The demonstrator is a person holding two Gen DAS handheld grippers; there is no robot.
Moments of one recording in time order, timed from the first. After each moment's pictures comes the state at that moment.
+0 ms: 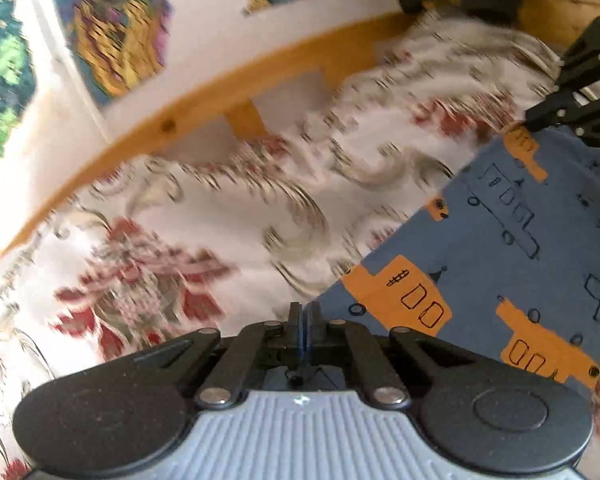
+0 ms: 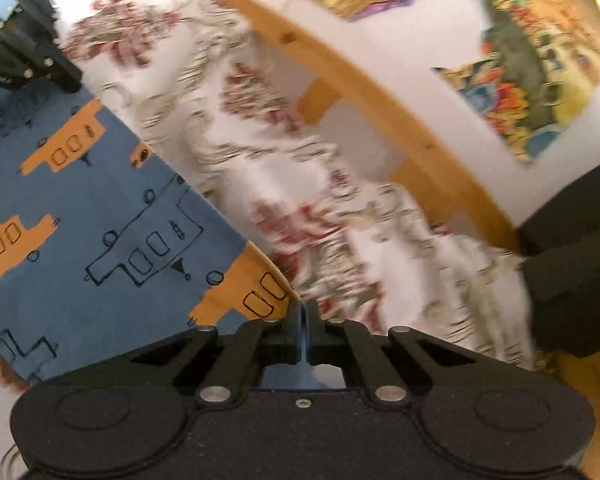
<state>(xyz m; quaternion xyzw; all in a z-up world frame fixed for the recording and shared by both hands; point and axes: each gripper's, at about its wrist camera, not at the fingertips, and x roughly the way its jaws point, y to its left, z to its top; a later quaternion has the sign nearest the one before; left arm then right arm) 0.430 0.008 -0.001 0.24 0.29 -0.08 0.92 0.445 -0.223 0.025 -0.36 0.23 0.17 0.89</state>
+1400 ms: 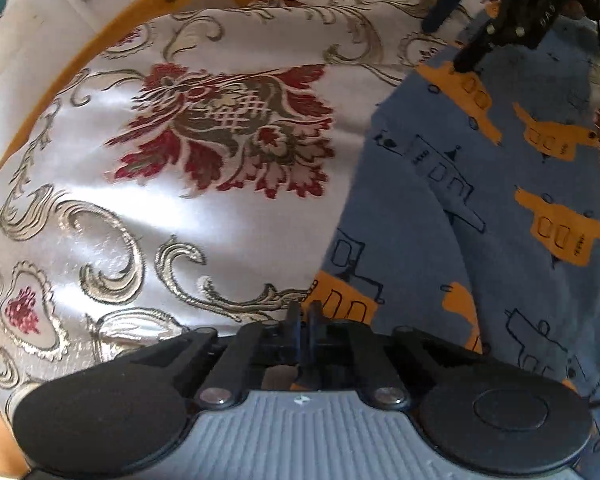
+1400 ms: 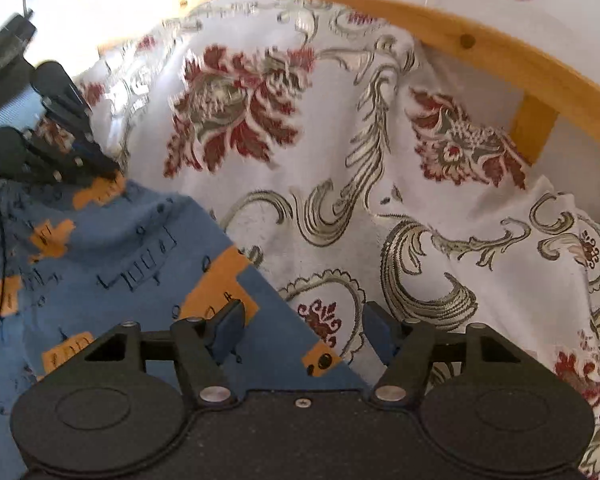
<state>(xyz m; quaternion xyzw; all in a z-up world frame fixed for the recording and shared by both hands) 0.419 0.128 -0.002 0.31 0.46 -0.12 0.82 0.532 -0.109 0.017 -0.22 0.36 0.45 0.79</state>
